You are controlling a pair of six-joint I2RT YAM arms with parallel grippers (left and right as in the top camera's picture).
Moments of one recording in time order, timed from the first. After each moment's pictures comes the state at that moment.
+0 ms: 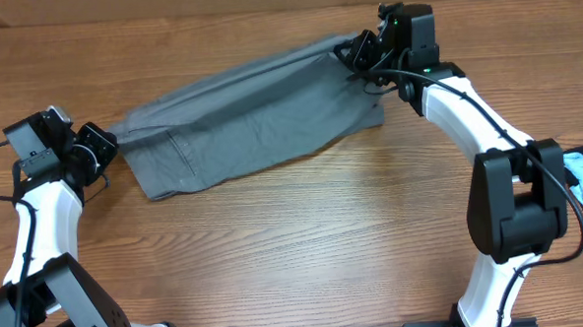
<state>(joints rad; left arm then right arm) 0.46 1.62 1.01 -0.25 0.39 -0.47 0.17 2.04 1.49 -0.07 -0.50 0.79</state>
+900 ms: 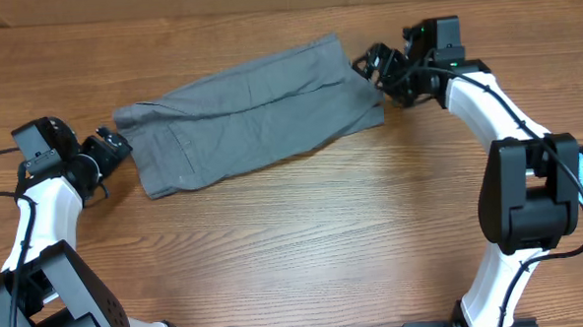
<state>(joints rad) 0.46 1.66 1.01 -0.38 0.27 -0.38 0.03 2.06 1.51 -0.44 -0.50 0.54</state>
